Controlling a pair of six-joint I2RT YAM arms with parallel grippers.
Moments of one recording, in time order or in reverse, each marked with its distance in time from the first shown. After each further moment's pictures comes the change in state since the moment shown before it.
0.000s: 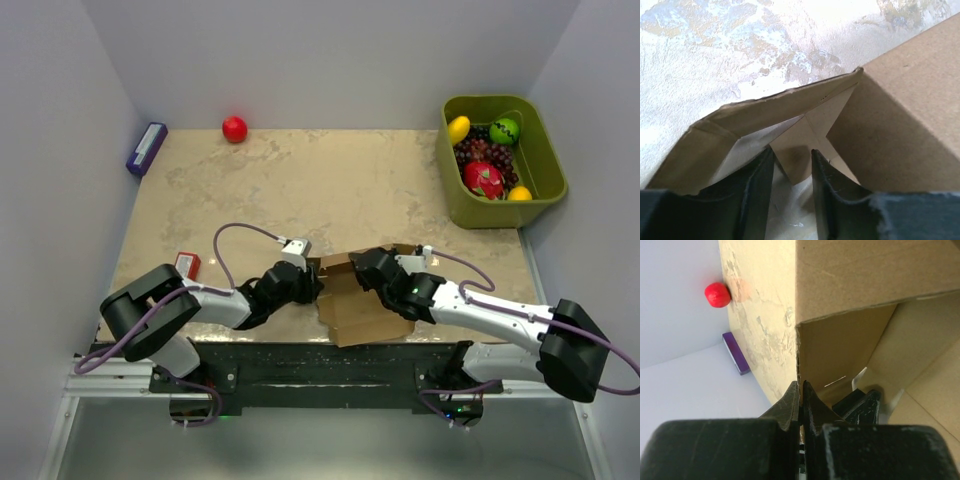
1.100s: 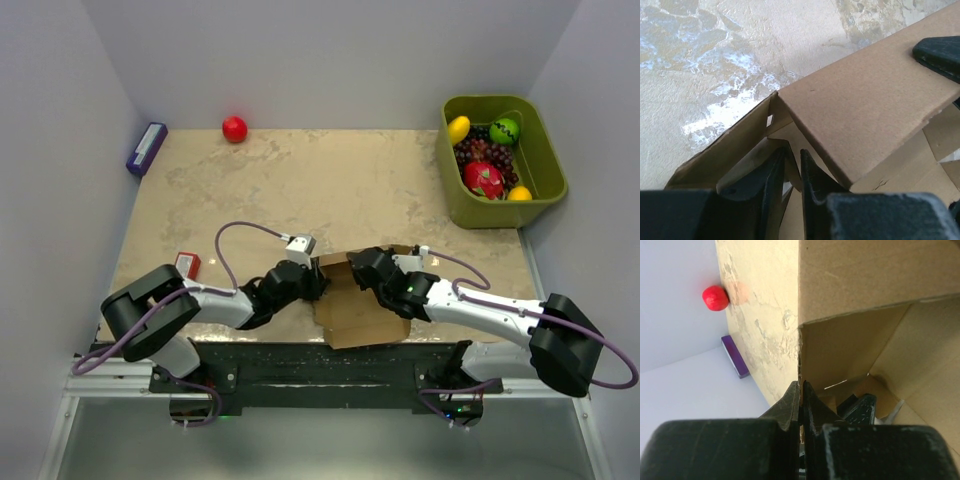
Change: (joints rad) left arm -0.031 0.006 0.032 0.055 -0.009 -0.034; right arm -0.006 0.050 0.000 0.040 0.000 0.011
